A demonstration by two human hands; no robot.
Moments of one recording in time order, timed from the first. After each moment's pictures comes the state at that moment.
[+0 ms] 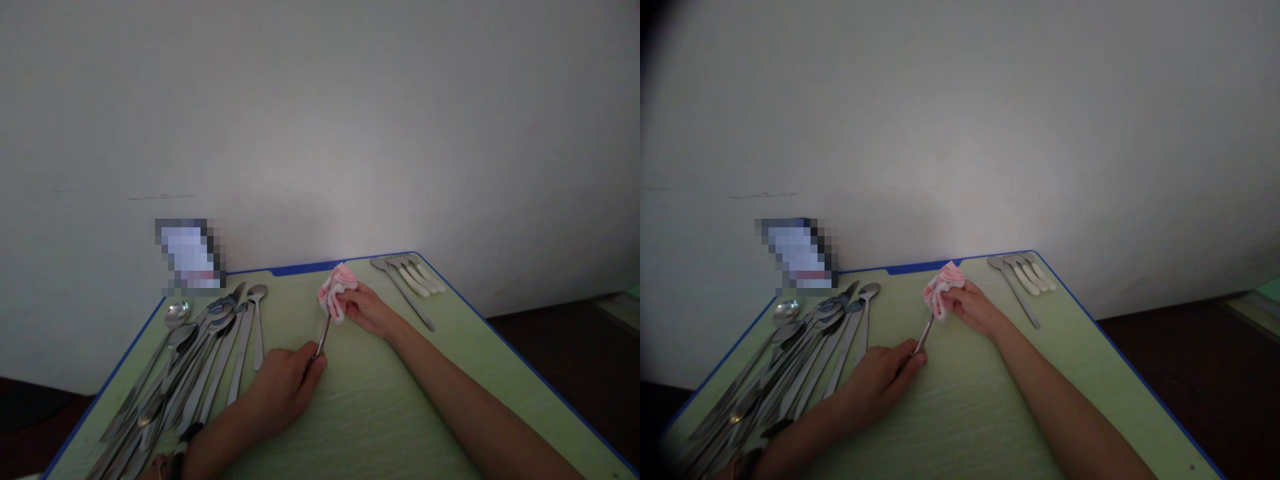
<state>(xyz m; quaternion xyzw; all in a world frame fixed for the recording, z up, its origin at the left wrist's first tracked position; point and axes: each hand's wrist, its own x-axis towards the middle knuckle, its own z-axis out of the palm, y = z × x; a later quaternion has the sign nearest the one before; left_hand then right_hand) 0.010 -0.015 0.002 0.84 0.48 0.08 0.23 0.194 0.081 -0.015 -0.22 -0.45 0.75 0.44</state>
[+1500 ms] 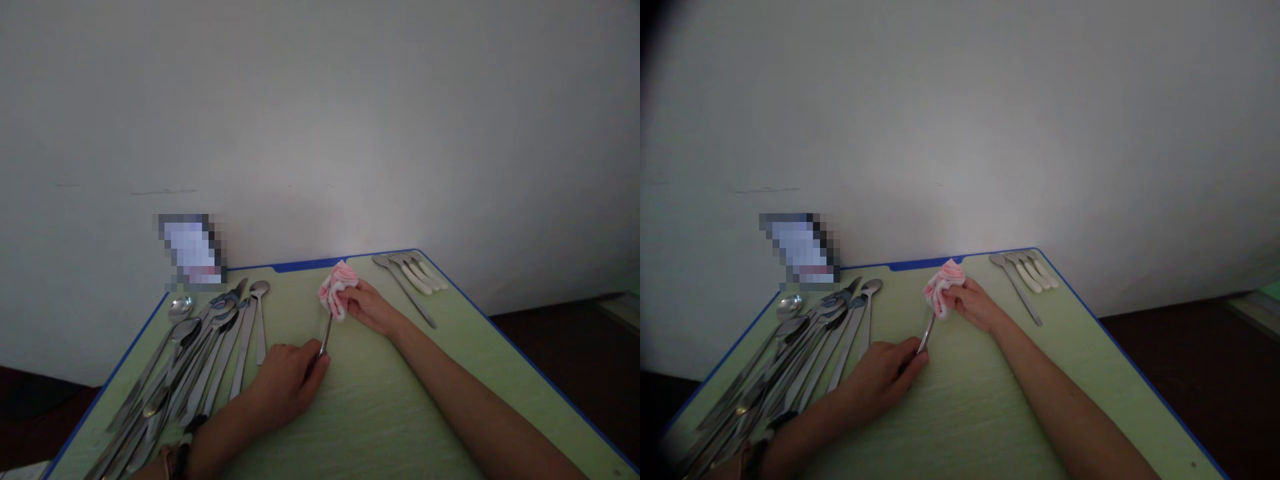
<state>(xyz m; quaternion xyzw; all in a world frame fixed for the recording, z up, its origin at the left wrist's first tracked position) 0.011 -0.015 0.003 0.85 0.48 0.08 0.21 0.192 0.080 -0.013 -0.24 -0.46 0.74 0.43</state>
